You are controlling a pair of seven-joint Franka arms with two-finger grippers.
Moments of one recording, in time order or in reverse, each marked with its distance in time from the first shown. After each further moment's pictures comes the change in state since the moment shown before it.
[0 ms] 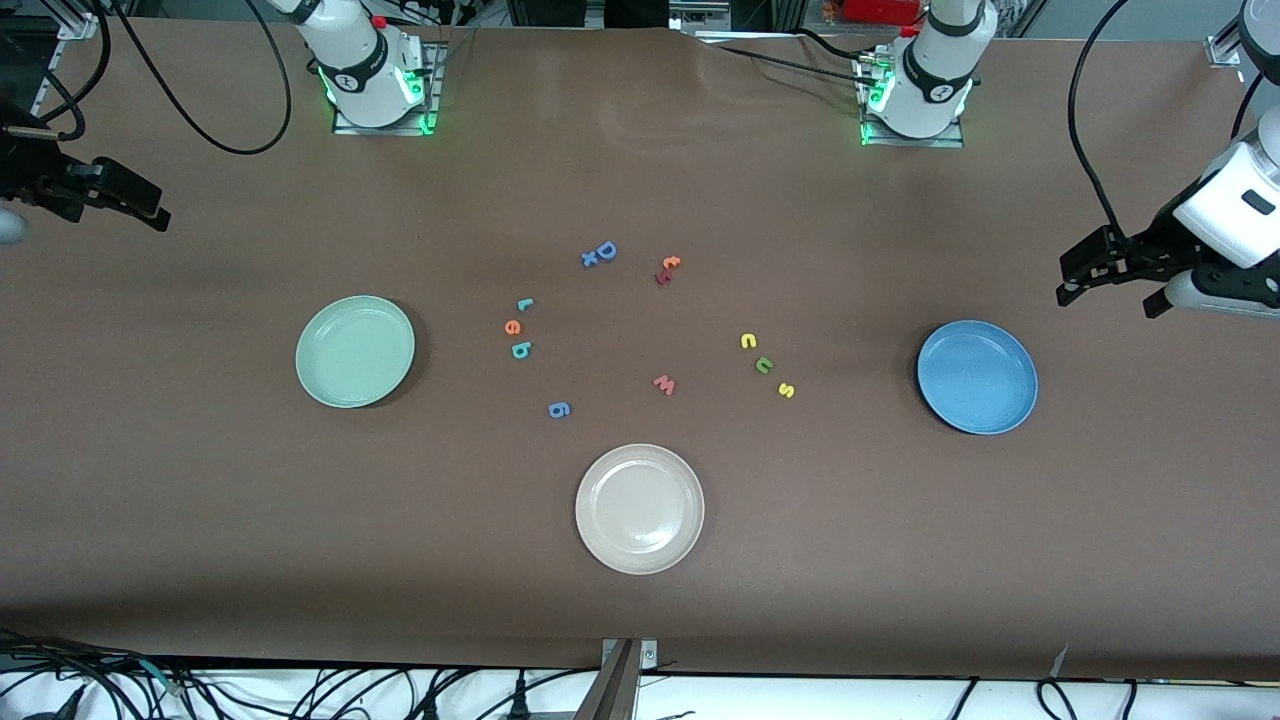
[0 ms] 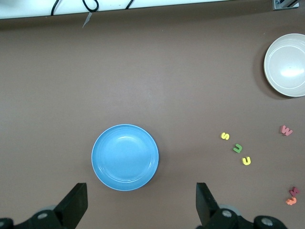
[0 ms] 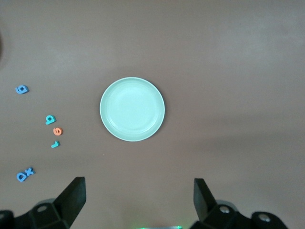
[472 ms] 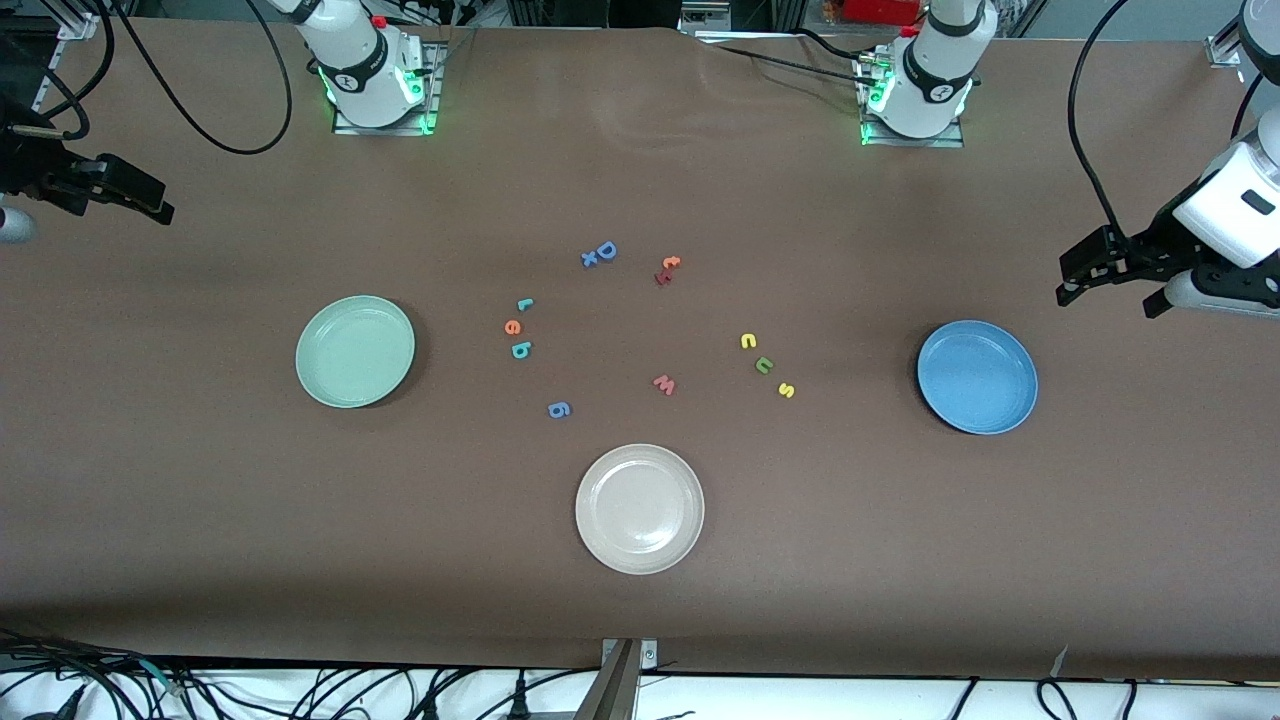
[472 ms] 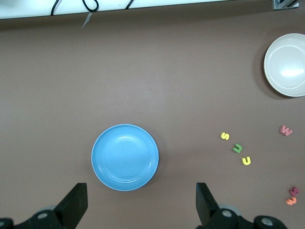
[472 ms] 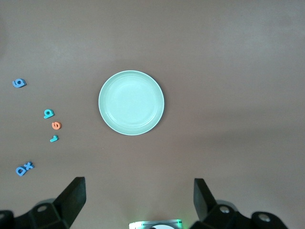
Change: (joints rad) left arm 0.000 0.000 0.000 0.000 0.000 0.000 0.000; right arm 0.000 0.001 0.000 0.000 0.000 -0.020 0.000
